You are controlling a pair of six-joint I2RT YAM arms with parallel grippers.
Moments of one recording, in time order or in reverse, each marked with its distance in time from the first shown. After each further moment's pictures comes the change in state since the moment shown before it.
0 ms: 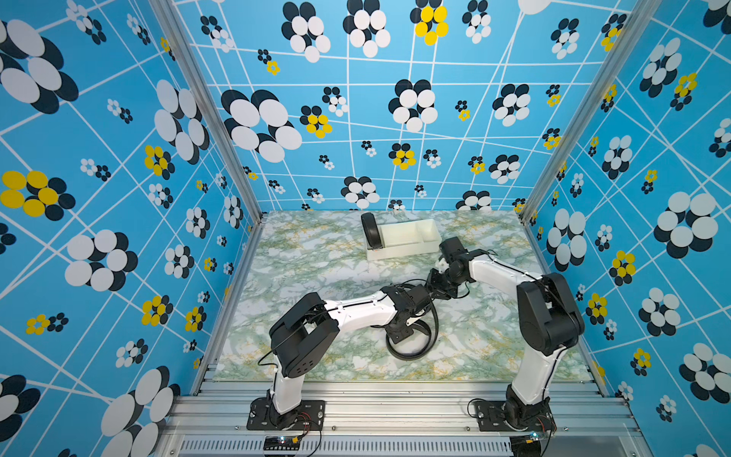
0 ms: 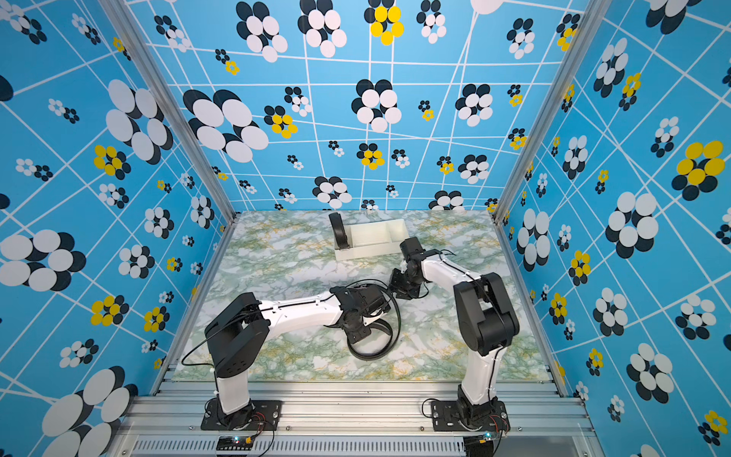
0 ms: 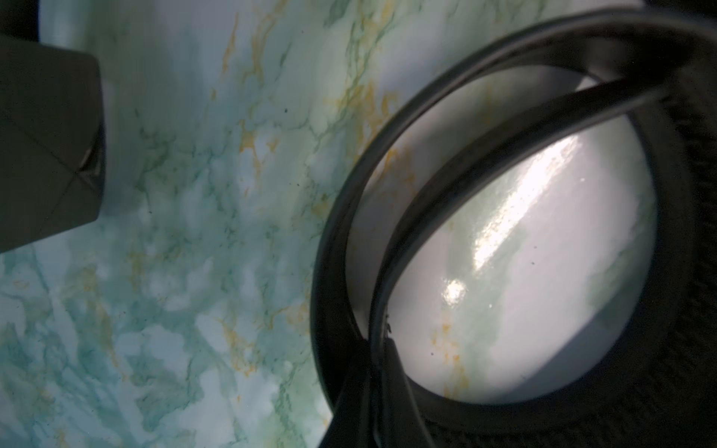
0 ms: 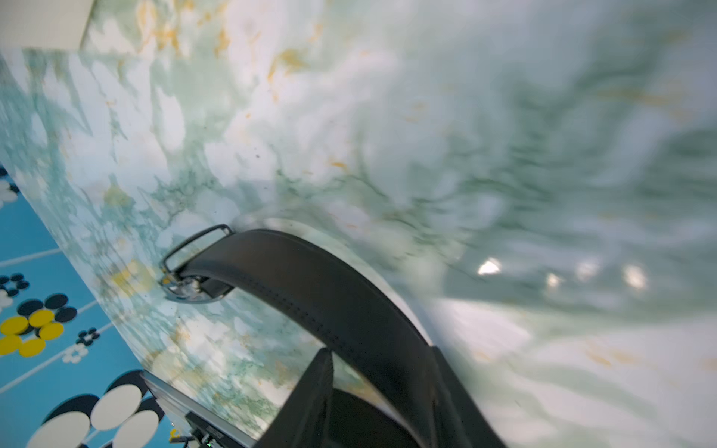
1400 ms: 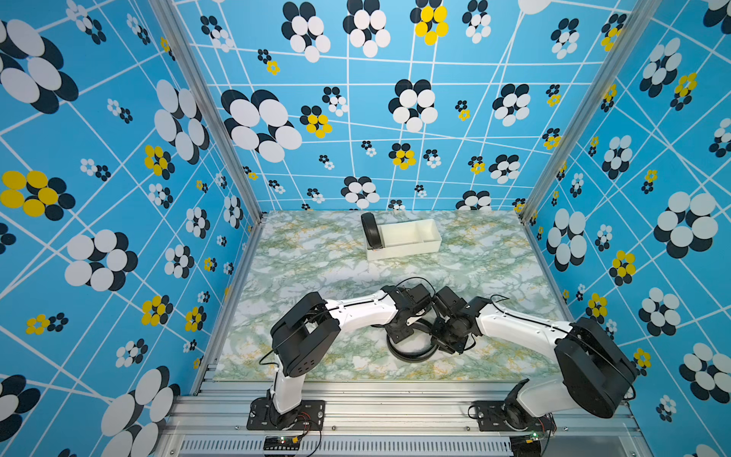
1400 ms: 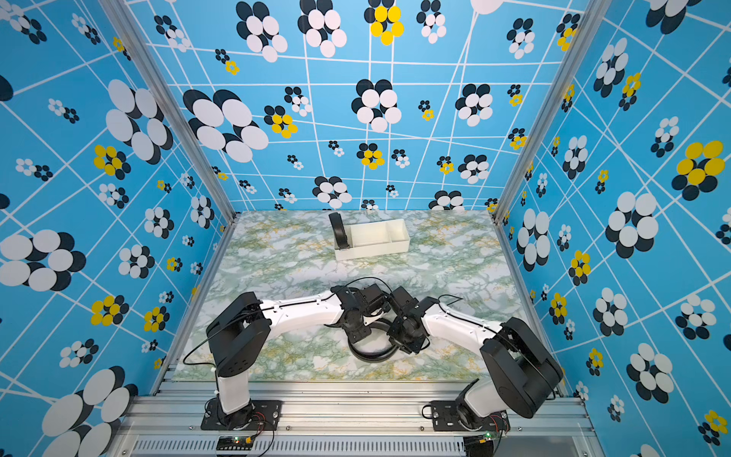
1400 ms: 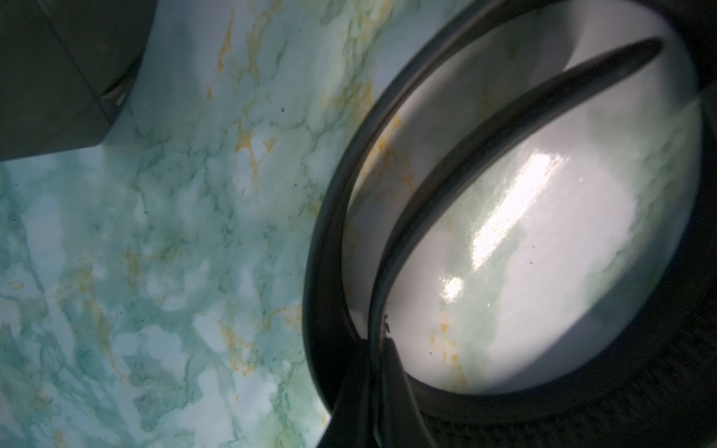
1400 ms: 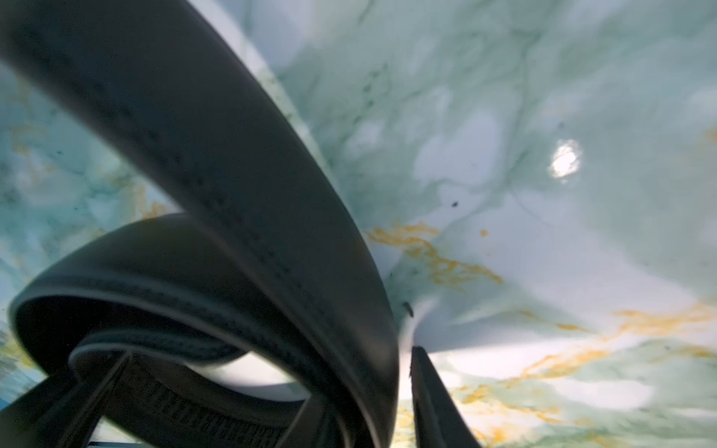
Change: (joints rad) left arm 0.000 0.011 0.016 -0.016 0.020 -0.001; right arm 0.360 -0.315 -0.459 0.027 0.180 0.525
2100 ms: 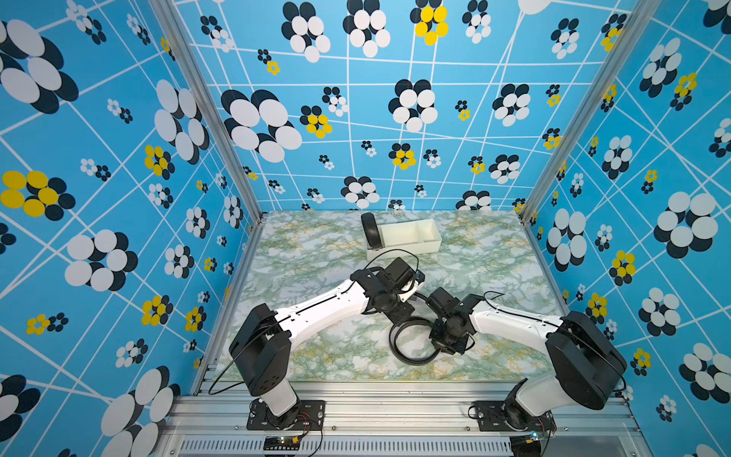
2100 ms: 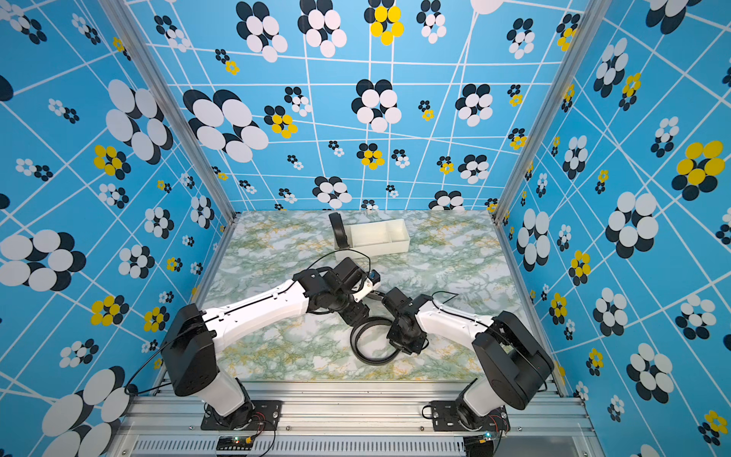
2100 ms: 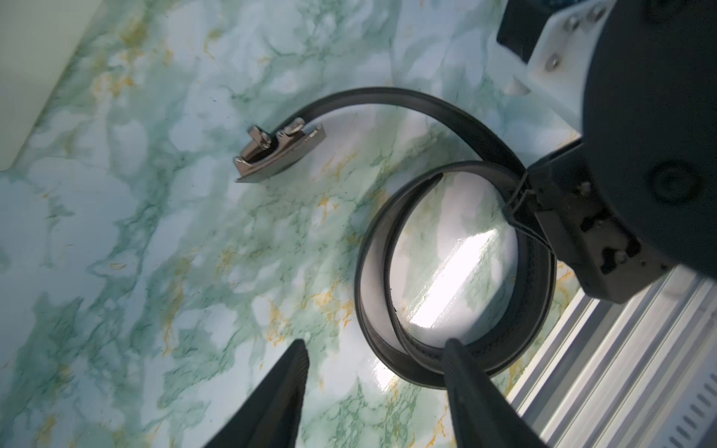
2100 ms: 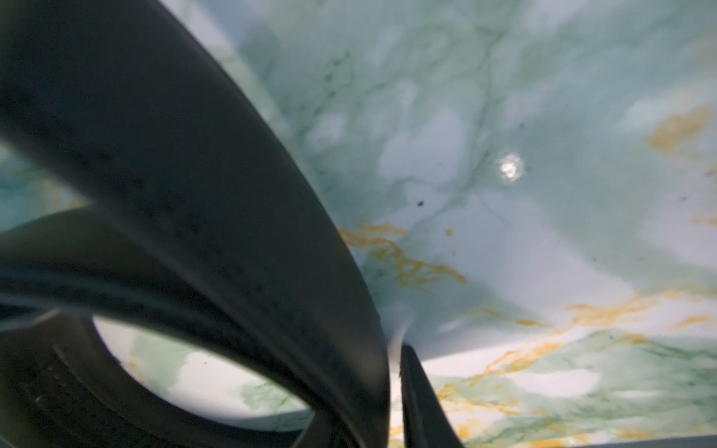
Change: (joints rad) left arm 0.138 -0.274 0.008 0.056 0.187 -0.121; right arm 0.023 0.053 0.039 -0.079 0.048 -0.039
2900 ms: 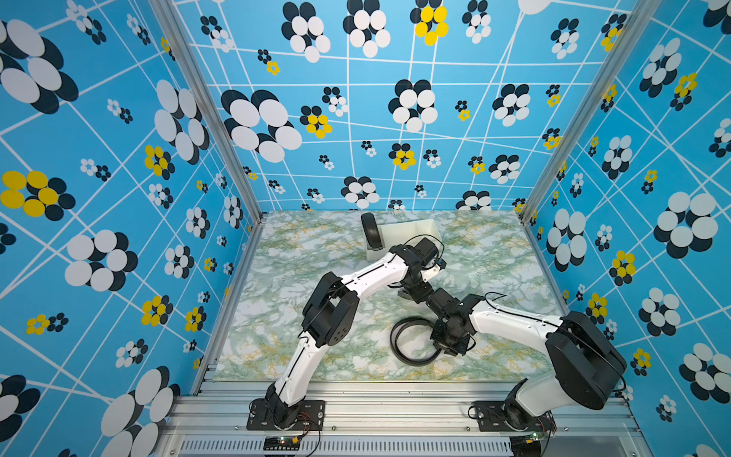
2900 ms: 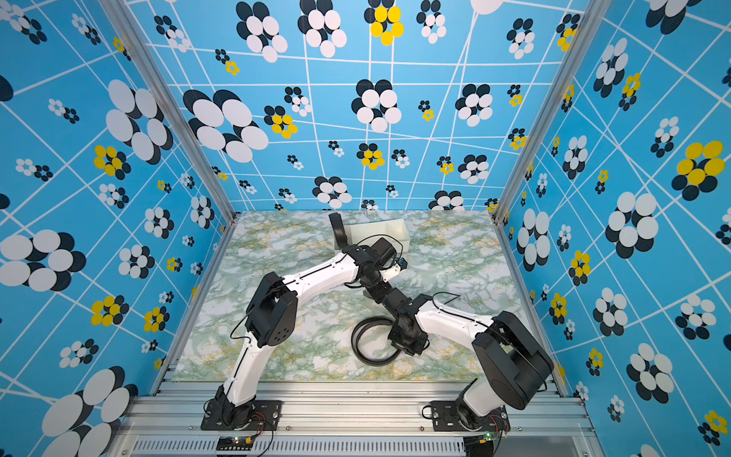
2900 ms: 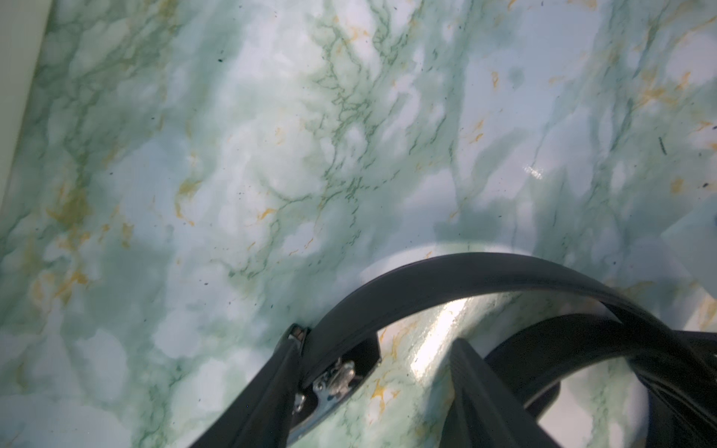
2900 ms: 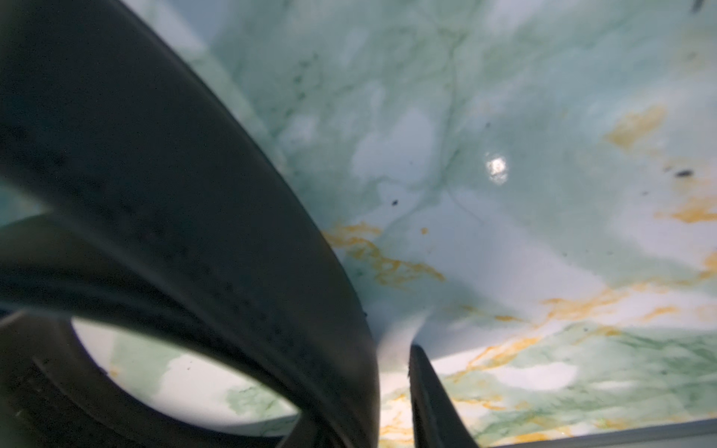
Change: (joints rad) left arm 0.039 0.634 0.639 -0.180 0.038 0.228; right arm 0.001 0.004 0.006 -0.026 0.012 0.004
